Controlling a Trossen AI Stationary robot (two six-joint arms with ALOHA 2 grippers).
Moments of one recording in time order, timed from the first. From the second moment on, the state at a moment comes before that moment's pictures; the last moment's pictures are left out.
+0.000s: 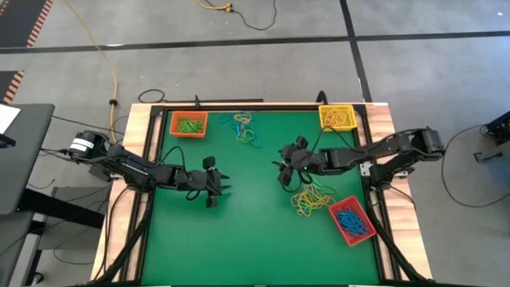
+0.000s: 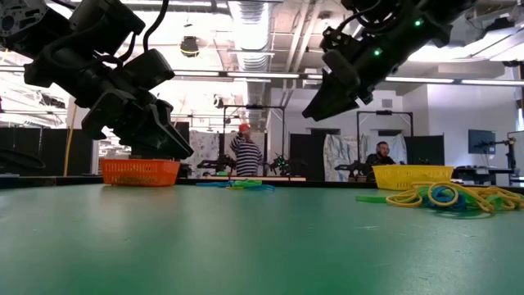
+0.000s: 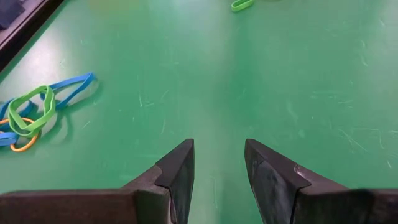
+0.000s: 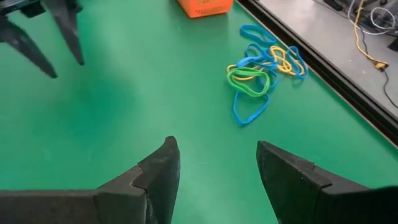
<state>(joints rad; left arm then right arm) -0.16 1.36 0.37 0.37 -0.32 0.00 0.02 1.43 0.79 0.00 0.47 0.23</state>
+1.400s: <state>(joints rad) -0.16 1.36 0.37 0.44 -0.32 -0.09 -0.01 1.43 0.79 0.06 0.47 0.17</state>
